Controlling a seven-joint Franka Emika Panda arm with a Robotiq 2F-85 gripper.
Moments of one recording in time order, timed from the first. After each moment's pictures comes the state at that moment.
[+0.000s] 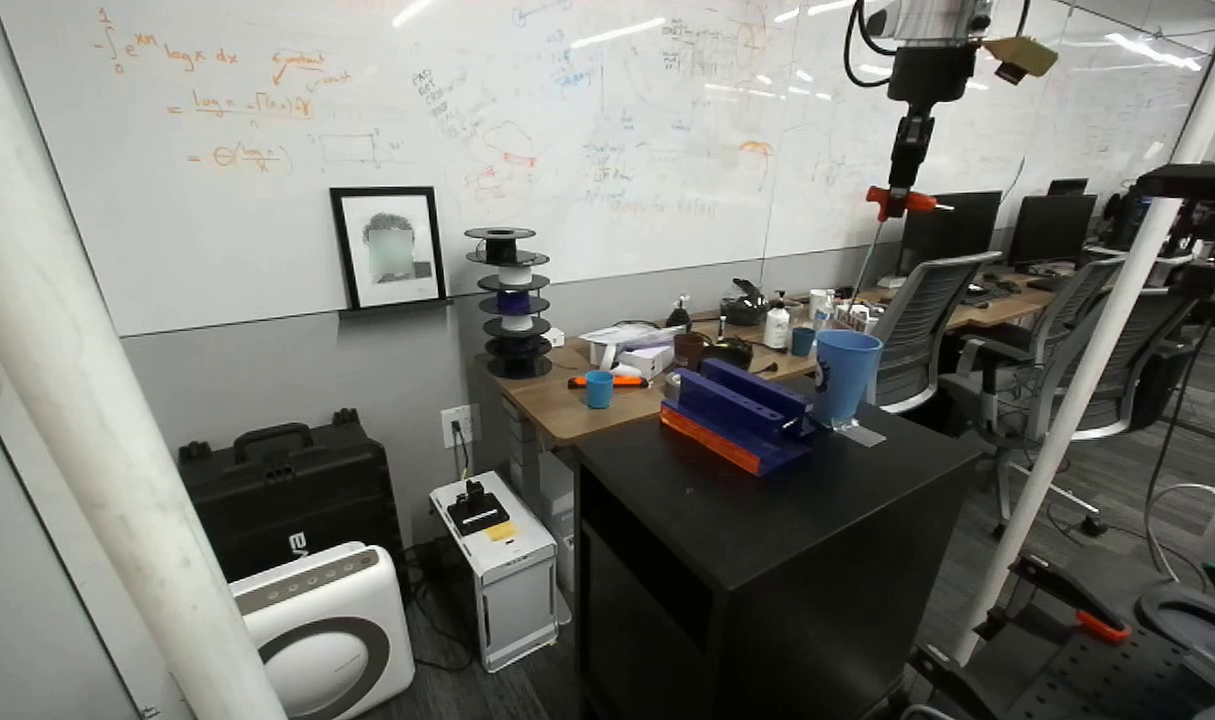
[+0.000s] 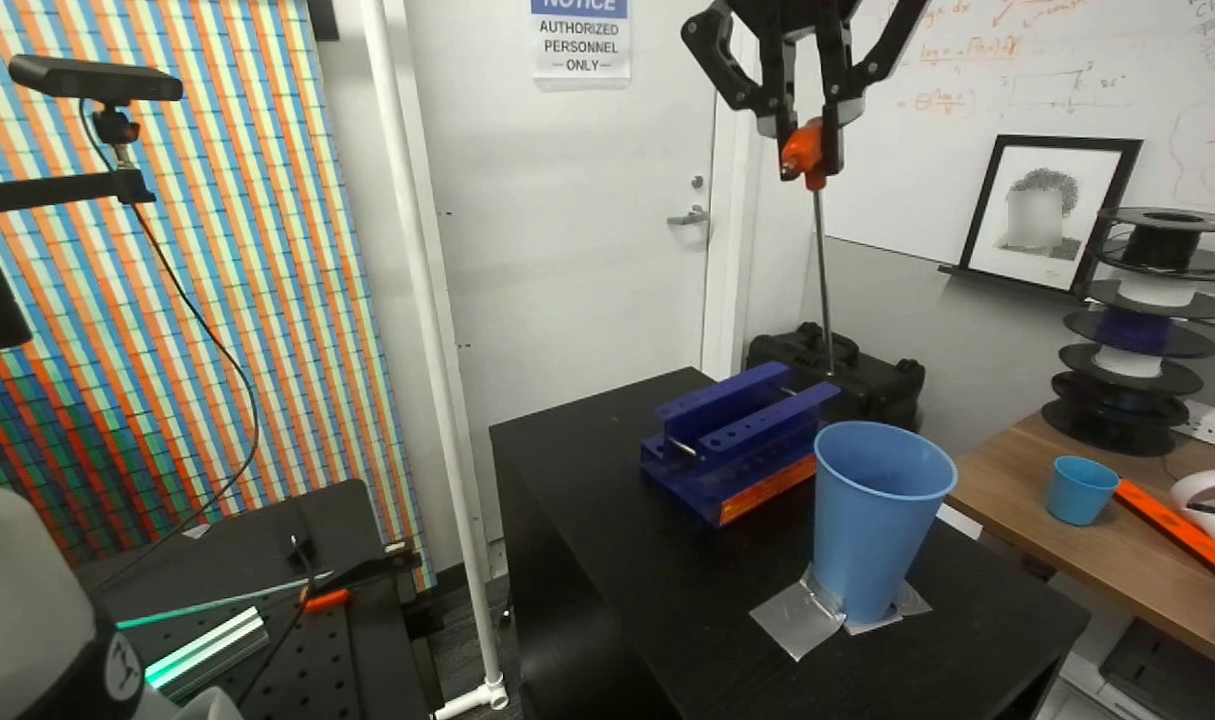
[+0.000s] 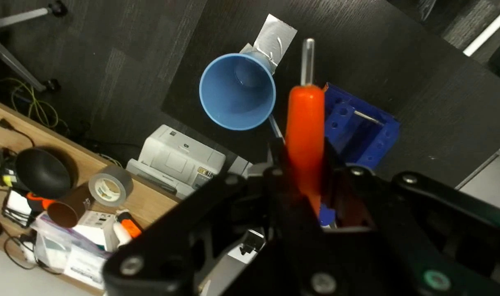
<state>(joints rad) -0.02 -0.36 -0.07 -2.23 -0.20 2.00 -0.54</state>
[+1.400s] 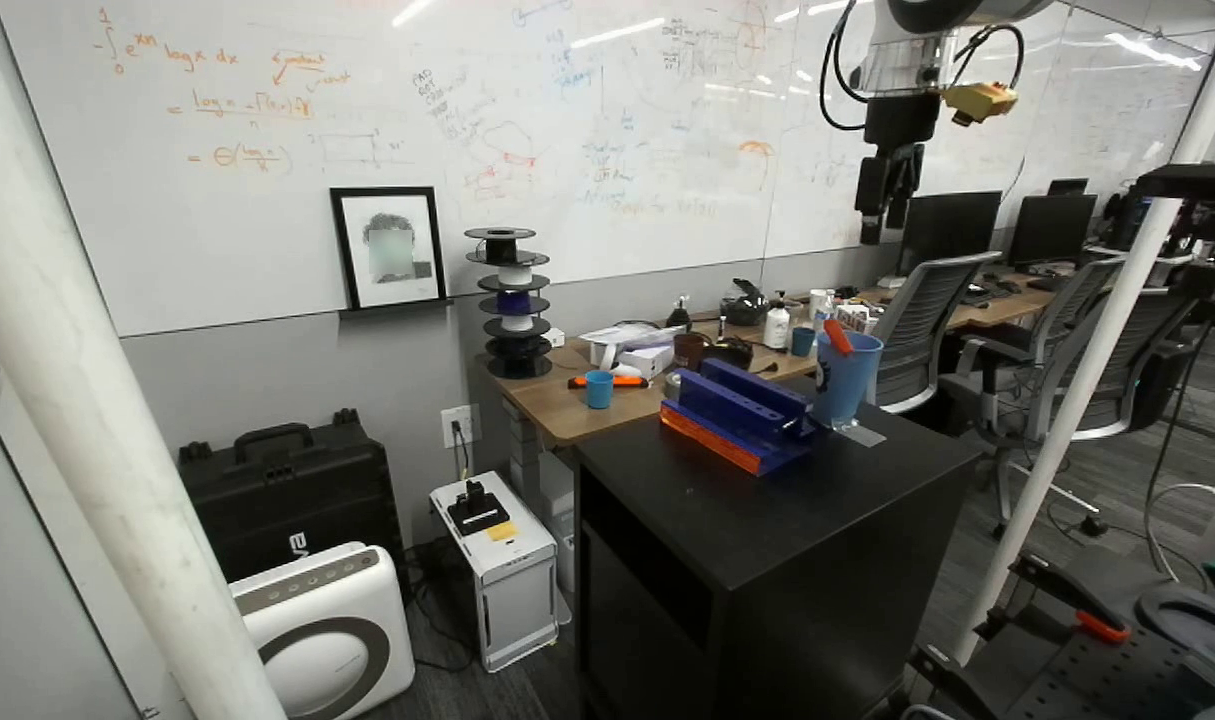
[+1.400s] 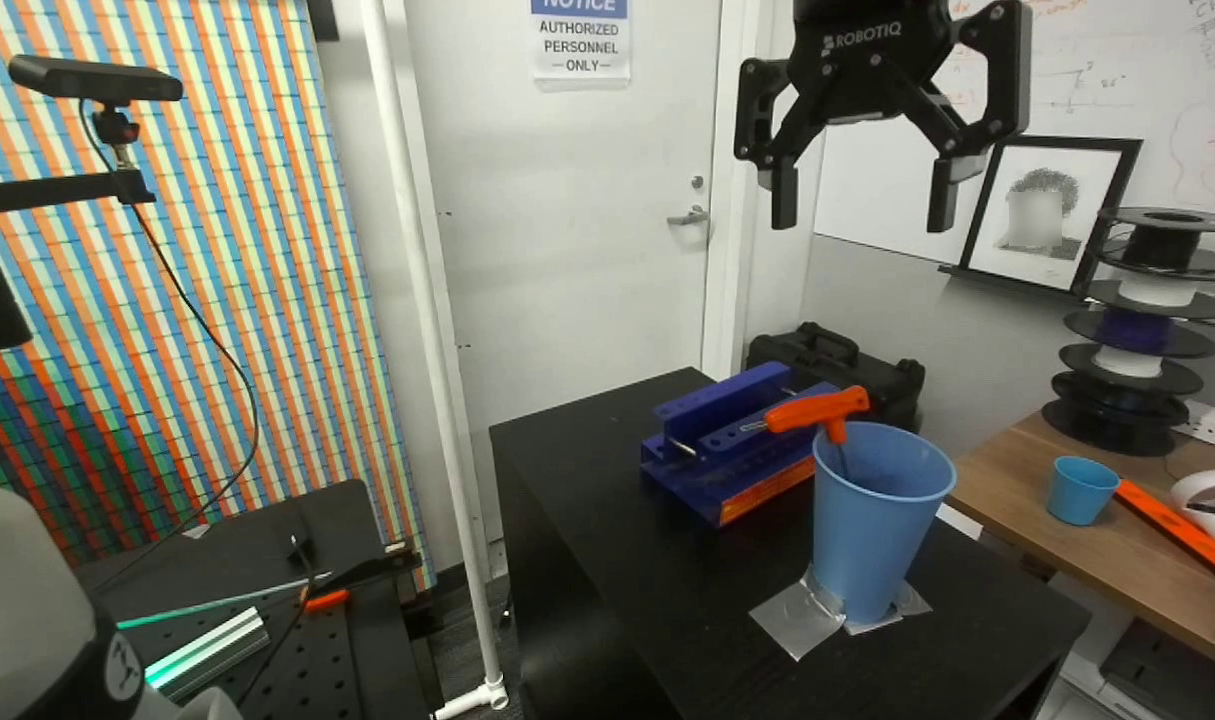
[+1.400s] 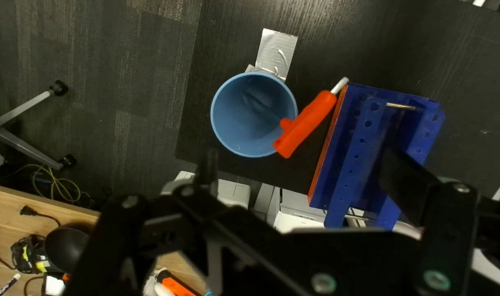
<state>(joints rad) -0.05 -0.19 -0.08 -2.14 -0.18 1.98 -0.33</state>
